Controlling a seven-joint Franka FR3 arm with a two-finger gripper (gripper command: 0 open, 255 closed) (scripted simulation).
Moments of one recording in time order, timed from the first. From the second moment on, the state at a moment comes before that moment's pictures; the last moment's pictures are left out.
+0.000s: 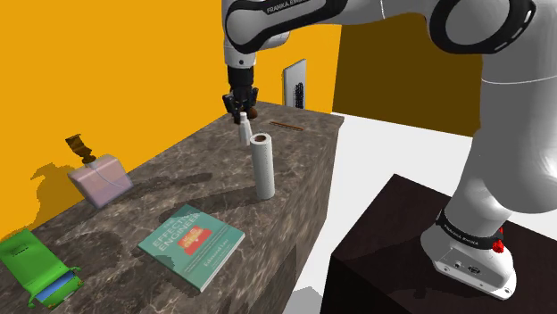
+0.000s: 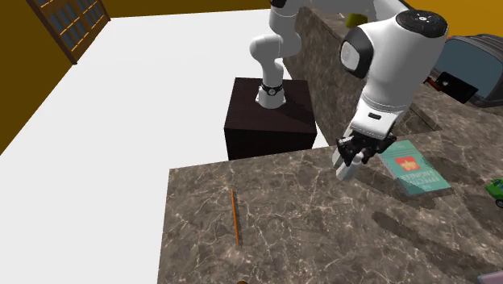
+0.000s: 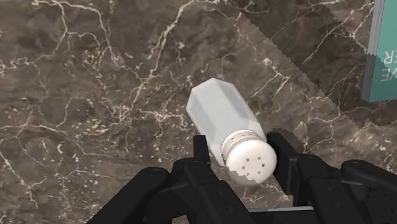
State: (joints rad) arm 0.31 0.35 -0.02 -1.50 0.10 1.91 0.09
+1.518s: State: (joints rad) arm 0.48 0.66 0.03 -1.23 0.05 1.97 0.31
